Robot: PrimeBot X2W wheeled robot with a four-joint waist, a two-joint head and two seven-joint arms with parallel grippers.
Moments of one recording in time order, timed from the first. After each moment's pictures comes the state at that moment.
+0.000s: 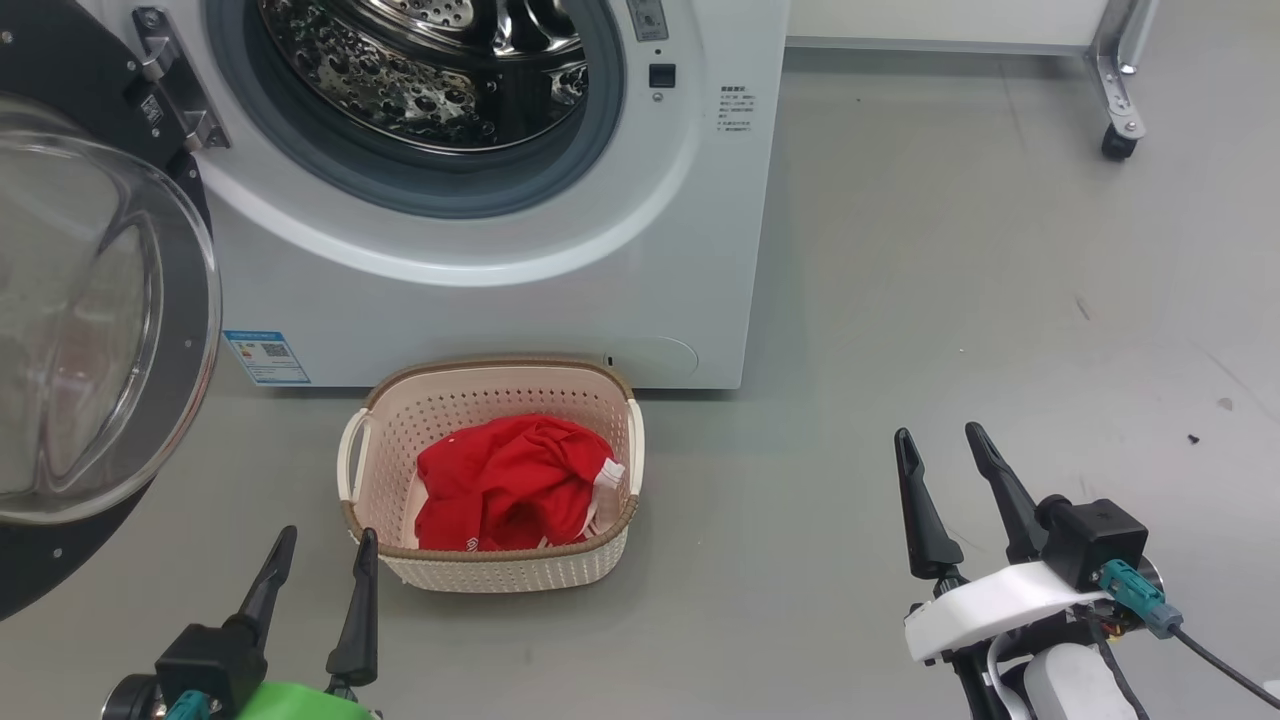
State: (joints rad) left arm 0.05 0.09 -0.13 0.17 -0.32 -0.06 -0.25; right arm -0.06 -0.05 0.23 0.22 0.37 0.11 -0.25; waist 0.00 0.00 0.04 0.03
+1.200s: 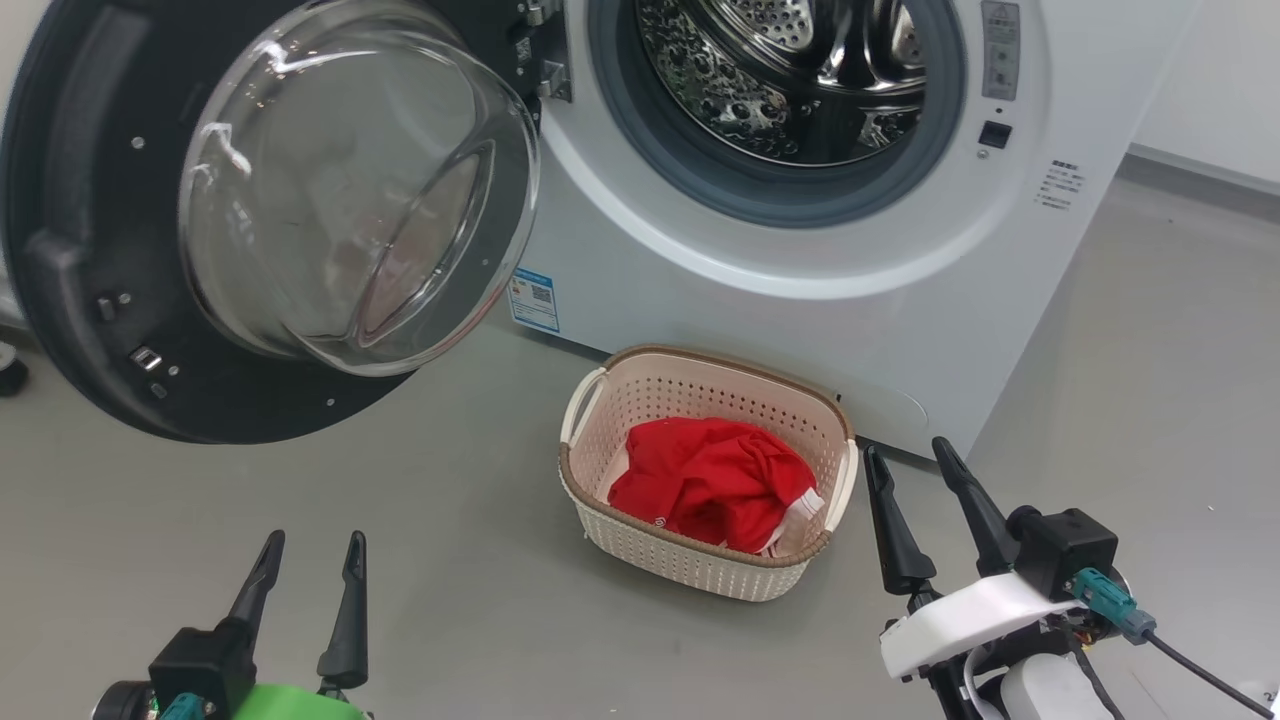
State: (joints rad) left arm 0.05 0.09 -0.12 0.18 -0.31 -0.04 -0.25; right arm -0.05 -0.05 0.28 0.23 0.40 0.12 -0.25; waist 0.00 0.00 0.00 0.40
